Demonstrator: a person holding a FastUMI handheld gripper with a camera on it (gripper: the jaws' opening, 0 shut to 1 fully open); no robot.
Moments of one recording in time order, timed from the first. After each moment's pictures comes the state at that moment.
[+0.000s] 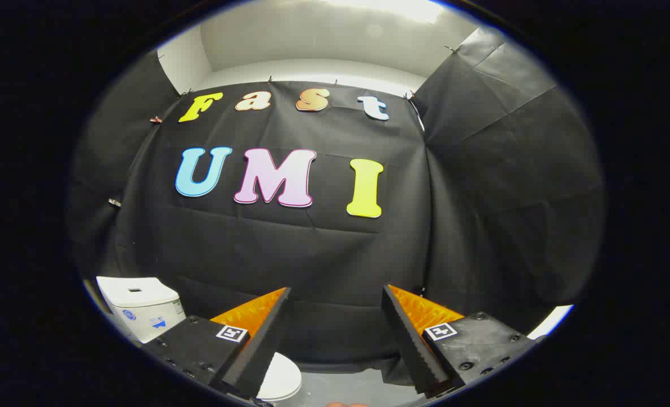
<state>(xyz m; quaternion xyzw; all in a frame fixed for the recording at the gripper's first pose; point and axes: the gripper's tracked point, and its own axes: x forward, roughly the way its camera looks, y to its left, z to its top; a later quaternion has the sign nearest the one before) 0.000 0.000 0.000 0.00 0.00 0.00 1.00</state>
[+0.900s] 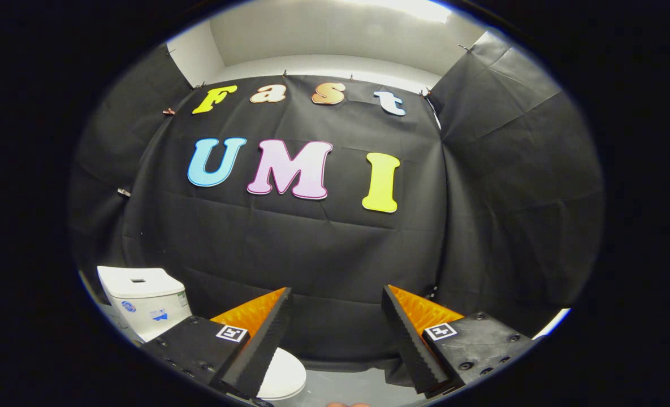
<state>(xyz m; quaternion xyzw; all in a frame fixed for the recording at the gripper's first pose) 0.012 0.027 -0.016 -0.01 0.01 0.03 1.00</state>
